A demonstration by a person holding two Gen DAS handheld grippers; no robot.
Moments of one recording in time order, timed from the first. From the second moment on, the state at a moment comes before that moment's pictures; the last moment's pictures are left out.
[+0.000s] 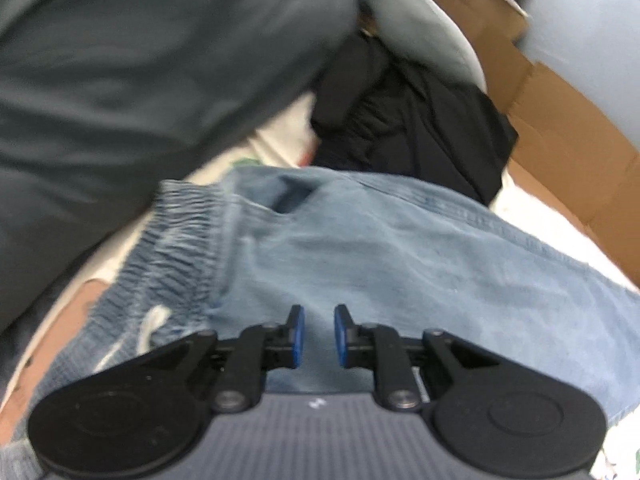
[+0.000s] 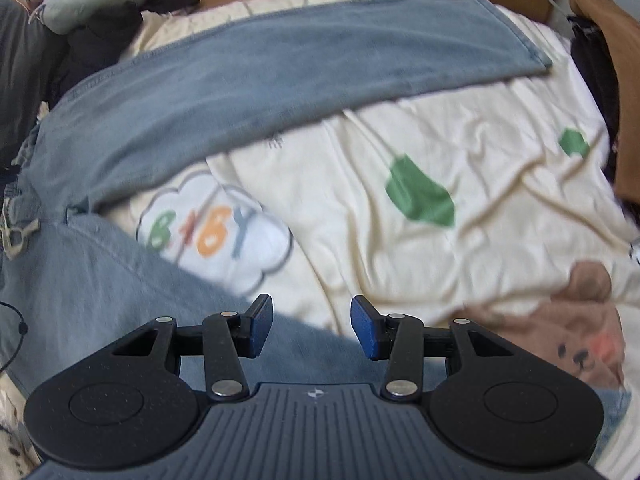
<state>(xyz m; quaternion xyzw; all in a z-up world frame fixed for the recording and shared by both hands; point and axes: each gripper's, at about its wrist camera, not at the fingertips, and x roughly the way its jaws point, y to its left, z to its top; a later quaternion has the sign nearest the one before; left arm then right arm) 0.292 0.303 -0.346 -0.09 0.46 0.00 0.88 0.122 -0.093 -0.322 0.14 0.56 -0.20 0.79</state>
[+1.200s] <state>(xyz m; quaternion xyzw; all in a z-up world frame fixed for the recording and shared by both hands) 0.344 0.213 -0.379 0.06 0.43 -0.08 0.90 0.419 -0.160 -0.403 0.04 0.53 -0.19 0.83</state>
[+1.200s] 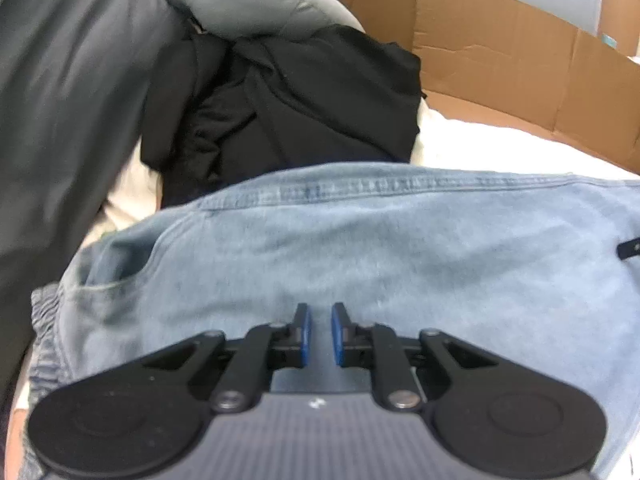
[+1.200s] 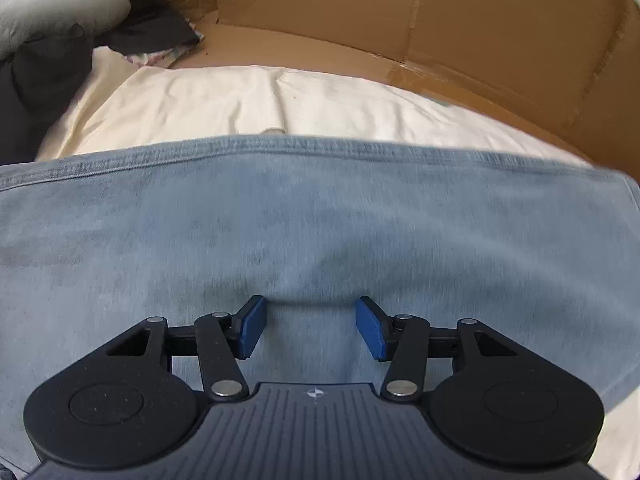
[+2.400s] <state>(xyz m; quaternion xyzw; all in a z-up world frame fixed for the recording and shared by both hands) 0.441 0.183 -0.365 0.08 0.46 0.00 0.88 0.517 -0.126 -0.378 0.04 0.44 -0.09 0.89</state>
